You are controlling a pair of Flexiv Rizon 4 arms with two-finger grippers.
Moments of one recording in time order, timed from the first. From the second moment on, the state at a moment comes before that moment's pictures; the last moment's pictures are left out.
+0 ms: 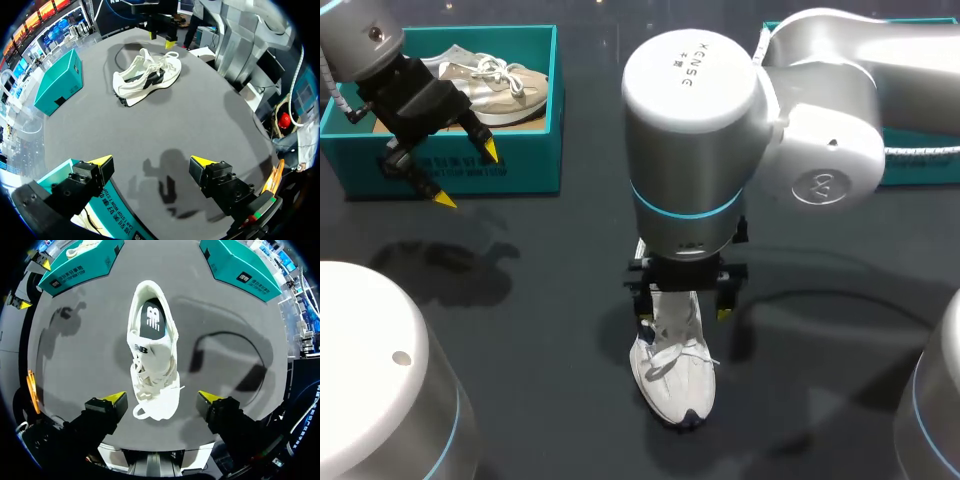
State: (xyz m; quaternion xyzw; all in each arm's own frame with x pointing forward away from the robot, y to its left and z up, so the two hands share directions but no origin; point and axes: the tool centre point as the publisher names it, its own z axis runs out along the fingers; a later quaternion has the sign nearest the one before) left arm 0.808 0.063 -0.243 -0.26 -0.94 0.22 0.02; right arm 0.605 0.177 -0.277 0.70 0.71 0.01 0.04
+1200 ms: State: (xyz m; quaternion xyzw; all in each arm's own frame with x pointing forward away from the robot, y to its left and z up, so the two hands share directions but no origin) left arm 0.808 0.063 -0.243 -0.26 -0.94 0.22 0.02; right arm 0.666 0.184 -0.323 0.64 0.76 0.04 0.02
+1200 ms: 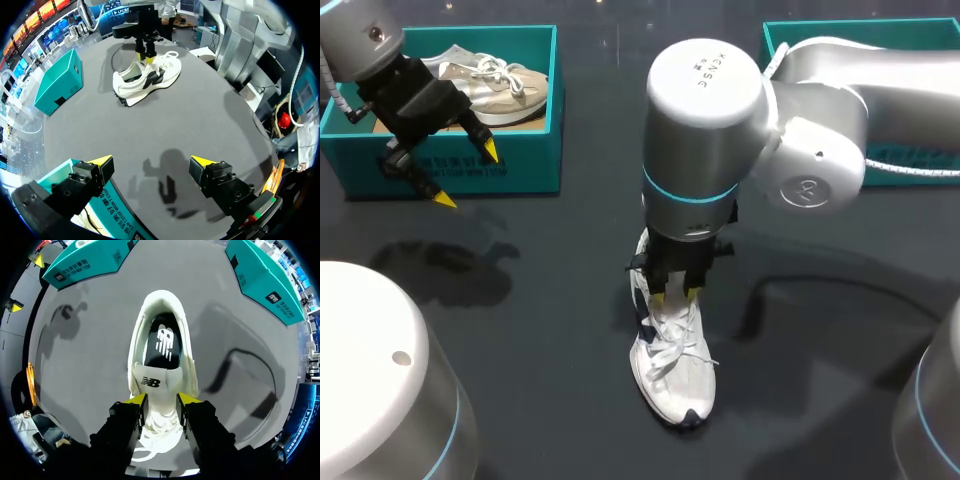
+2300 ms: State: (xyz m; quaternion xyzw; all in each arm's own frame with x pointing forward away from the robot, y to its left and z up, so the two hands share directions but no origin) left arm 0.808 0.063 -0.243 -0.26 -0.94 0.22 0.02; right arm 0.695 0.185 -0.284 0.49 0.87 0.05 0.07
